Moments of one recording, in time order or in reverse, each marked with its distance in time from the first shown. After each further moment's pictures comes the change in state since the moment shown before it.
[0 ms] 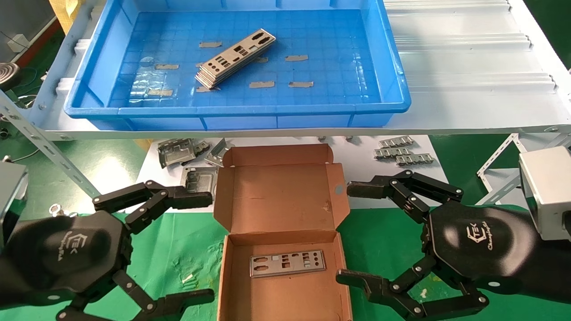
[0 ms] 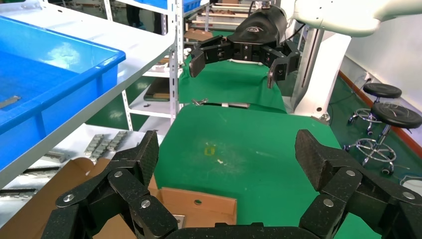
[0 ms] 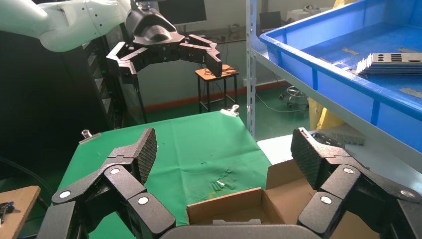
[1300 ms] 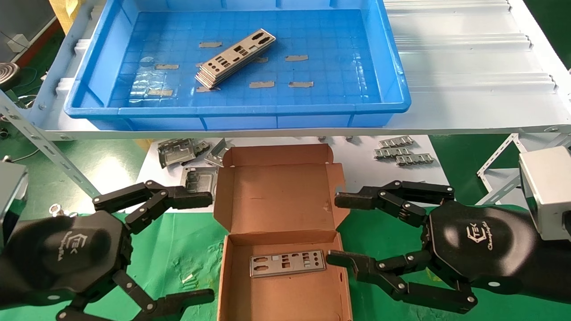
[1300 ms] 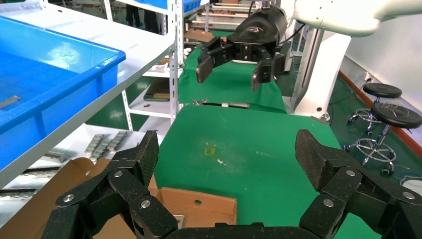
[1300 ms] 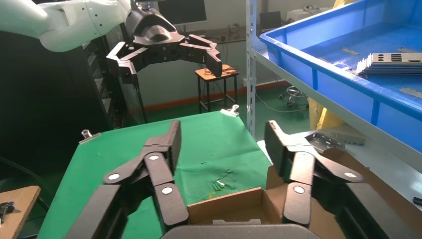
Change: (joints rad) left arm 0.000 0.000 0.000 0.000 0.000 0.000 0.000; right arm 0.000 0.000 0.000 0.000 0.000 0.000 0.000
